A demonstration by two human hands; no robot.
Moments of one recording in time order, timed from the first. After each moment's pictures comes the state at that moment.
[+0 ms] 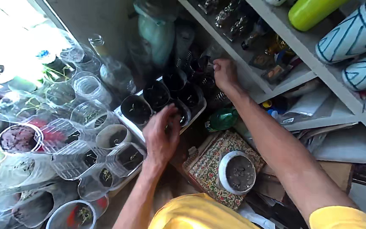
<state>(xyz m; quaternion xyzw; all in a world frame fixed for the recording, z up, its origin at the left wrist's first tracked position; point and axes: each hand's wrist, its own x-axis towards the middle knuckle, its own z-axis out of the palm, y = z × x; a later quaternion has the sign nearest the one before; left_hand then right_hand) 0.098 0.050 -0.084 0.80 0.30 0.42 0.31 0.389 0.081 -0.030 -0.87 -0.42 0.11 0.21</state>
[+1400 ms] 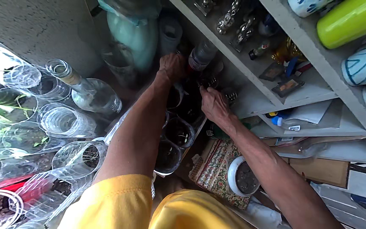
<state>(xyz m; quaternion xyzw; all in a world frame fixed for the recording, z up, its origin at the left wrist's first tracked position) 0.347 0.305 -0.127 0.95 0.24 -0.04 0.22 0.351 0.087 -0.082 -0.89 -0.45 0.06 -0.04</state>
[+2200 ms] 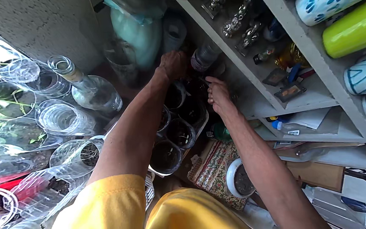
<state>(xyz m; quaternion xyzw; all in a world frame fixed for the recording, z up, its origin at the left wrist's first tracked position) 0.341 0.318 -0.122 0.95 0.19 -0.04 0.24 0.386 0.116 -0.093 -0.81 -0.04 0.30 0.50</state>
